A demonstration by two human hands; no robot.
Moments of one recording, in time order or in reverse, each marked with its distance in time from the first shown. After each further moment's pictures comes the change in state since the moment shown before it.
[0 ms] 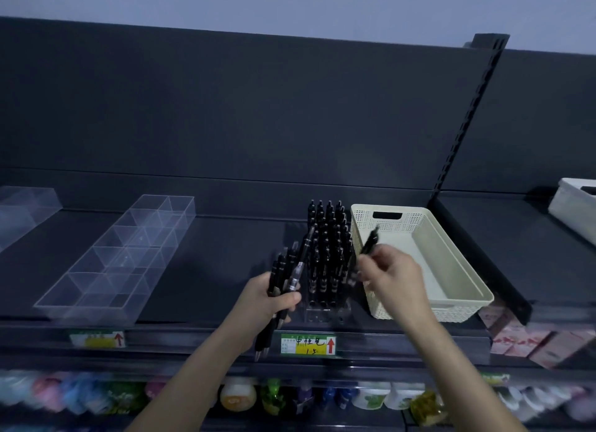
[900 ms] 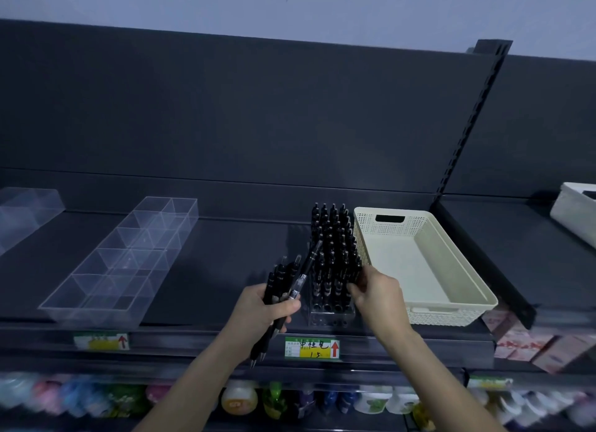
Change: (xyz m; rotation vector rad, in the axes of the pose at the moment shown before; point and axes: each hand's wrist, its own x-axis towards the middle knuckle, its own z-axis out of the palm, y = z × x) left_hand -0.003 -0.011 -0.009 -0.039 0.069 -0.065; right_hand -0.001 0.025 0.028 -0.518 -0.035 -0.016
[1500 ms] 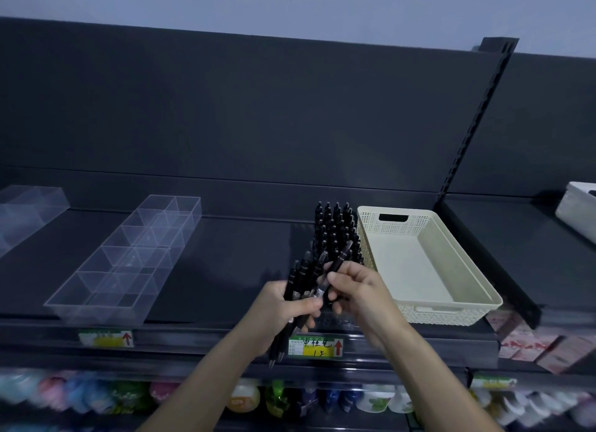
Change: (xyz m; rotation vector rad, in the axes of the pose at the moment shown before) left_hand -0.003 0.012 0.014 -0.055 -0.182 0.051; right_hand -0.020 -0.044 -0.017 1.164 -0.366 0.217
